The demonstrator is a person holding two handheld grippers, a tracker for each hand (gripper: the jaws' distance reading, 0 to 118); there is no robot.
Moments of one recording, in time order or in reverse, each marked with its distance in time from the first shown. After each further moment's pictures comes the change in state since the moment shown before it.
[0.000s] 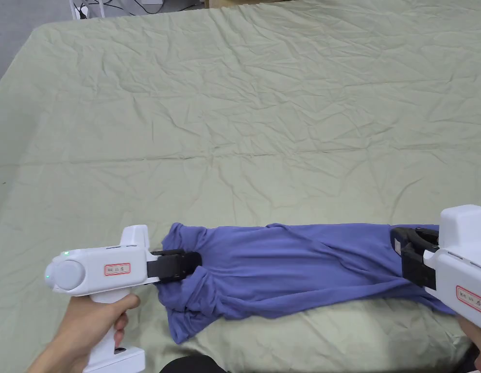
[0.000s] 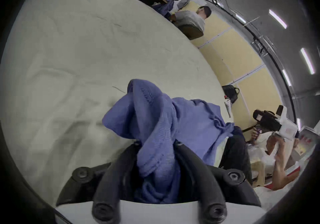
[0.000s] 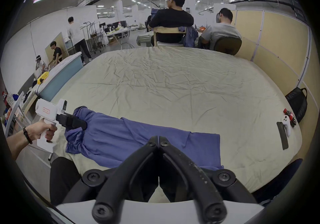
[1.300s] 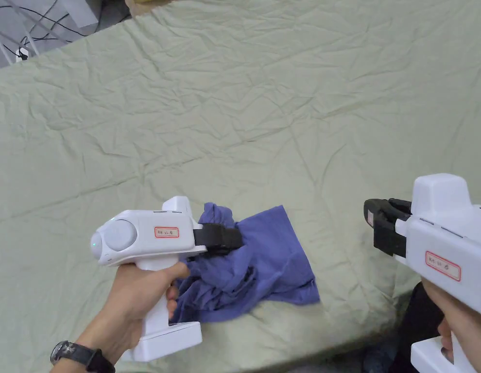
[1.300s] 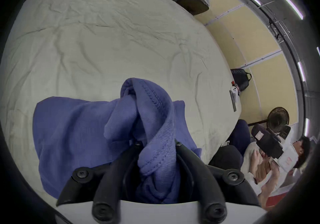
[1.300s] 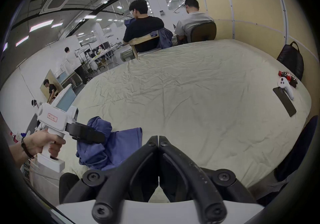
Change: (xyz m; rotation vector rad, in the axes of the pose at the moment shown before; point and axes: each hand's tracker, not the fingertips) left arm 0.190 0.047 -0.152 -0.228 0.080 -0.026; right arm 0.112 -0.048 0.009 0.064 0.026 -0.303
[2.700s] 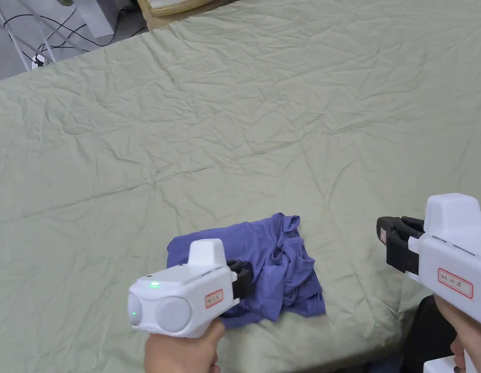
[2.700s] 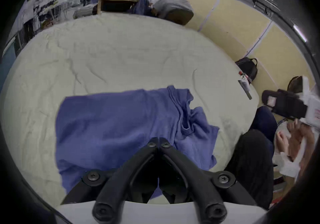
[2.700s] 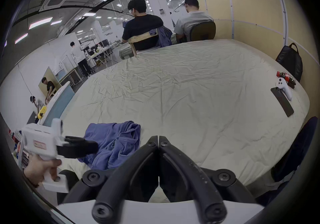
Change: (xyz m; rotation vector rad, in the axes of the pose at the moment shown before) left arm 0.043 -0.087 -0.007 0.200 0.207 -0.224; right arm -0.006 -0.001 0.007 -0.012 -0.019 0.021
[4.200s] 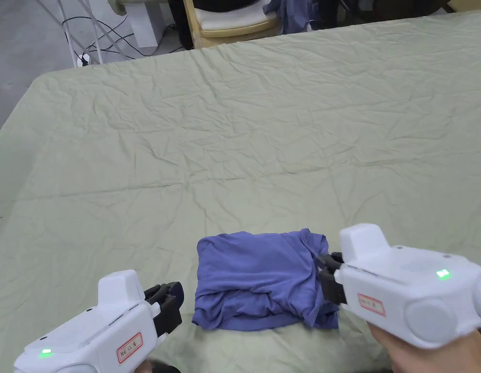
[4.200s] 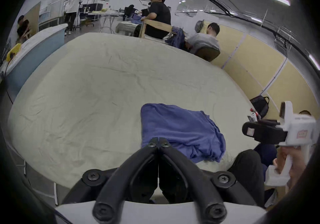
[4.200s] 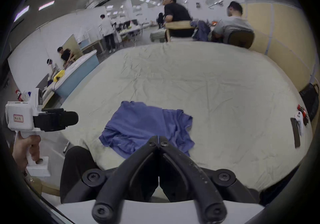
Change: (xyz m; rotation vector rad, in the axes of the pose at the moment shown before) left arm -0.059 -0.056 0.163 0.268 0.181 0.218; right arm -0.117 0.014 -0.034 -0.211 0.177 0.328
